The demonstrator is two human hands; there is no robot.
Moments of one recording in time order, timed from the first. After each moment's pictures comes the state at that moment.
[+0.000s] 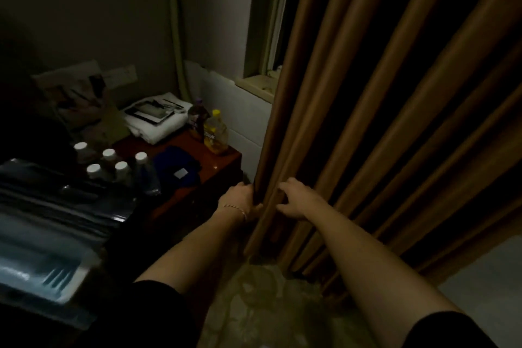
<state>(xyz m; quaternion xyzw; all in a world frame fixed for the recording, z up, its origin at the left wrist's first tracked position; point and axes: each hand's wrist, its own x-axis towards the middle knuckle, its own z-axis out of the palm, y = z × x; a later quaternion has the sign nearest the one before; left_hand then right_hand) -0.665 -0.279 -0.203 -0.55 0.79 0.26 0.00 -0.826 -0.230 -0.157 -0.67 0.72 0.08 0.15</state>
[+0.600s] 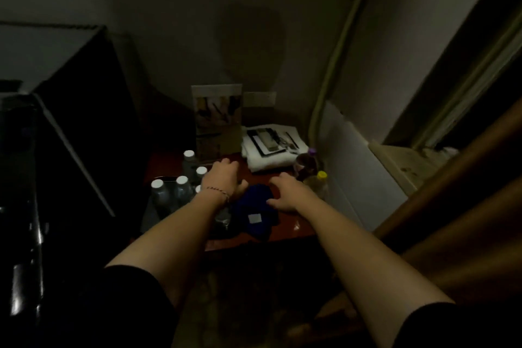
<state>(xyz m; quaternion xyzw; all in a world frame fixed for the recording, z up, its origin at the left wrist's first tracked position) -0.497 -0.467 -0.167 -0.82 0.55 0.11 -0.11 -0.674 -0.546 -0.148 -0.89 0.41 0.13 0.14</state>
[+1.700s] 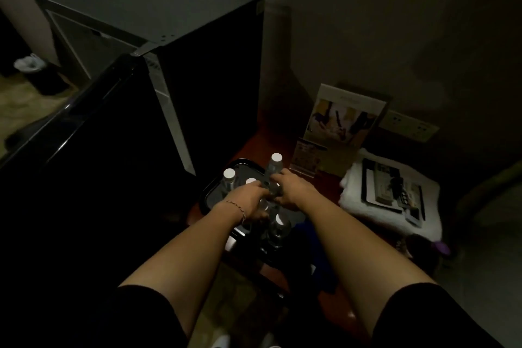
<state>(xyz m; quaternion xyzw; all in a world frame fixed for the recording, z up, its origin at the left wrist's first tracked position) -0.419 -0.466 -0.229 -0.89 0.38 0.23 -0.08 -0.451 -0.623 -0.226 -0.96 0.08 0.22 0.13</state>
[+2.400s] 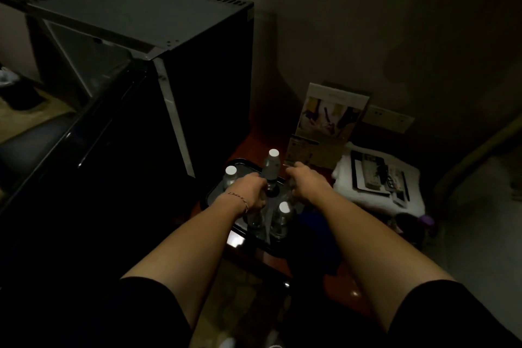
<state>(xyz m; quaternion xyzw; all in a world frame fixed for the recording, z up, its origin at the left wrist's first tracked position) -0.429 -0.446 -0.206 -0.90 0.39 0.18 -0.12 -0.497 -0.613 -0.190 -0.97 0.16 0.15 0.12</state>
